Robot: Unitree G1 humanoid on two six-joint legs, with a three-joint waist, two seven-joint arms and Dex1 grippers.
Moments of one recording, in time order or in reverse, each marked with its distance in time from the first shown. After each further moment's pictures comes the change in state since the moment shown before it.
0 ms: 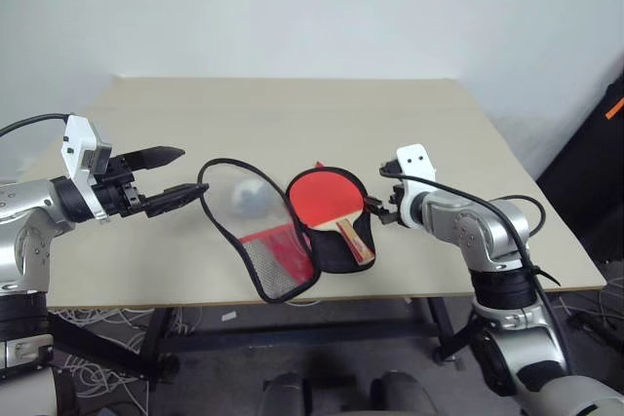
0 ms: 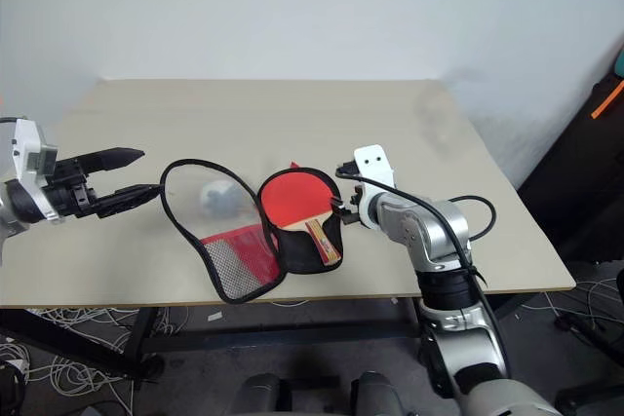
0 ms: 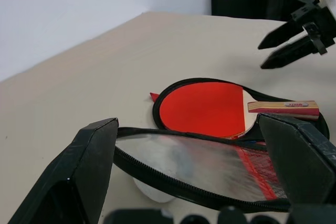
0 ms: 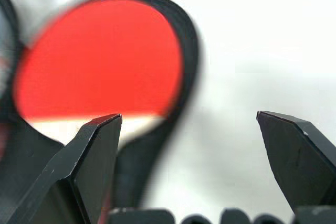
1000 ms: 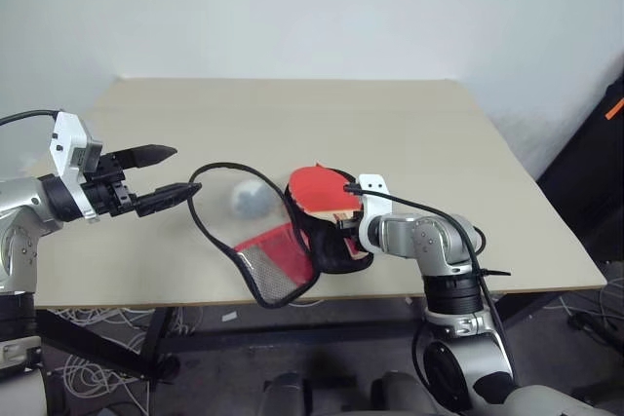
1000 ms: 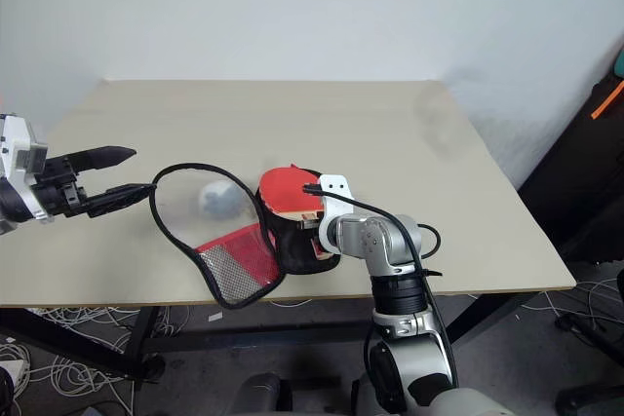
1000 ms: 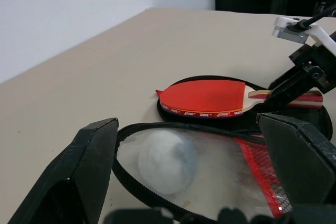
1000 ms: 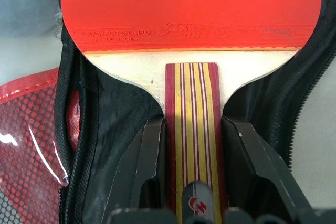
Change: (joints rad) left arm 0.004 0.035 0.015 -0.014 -0.005 0.015 -0.004; right arm -0.046 0.378 -0.188 0.159 0.013 0.135 -0.173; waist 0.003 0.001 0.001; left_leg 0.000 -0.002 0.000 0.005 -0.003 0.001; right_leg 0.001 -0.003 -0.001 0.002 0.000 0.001
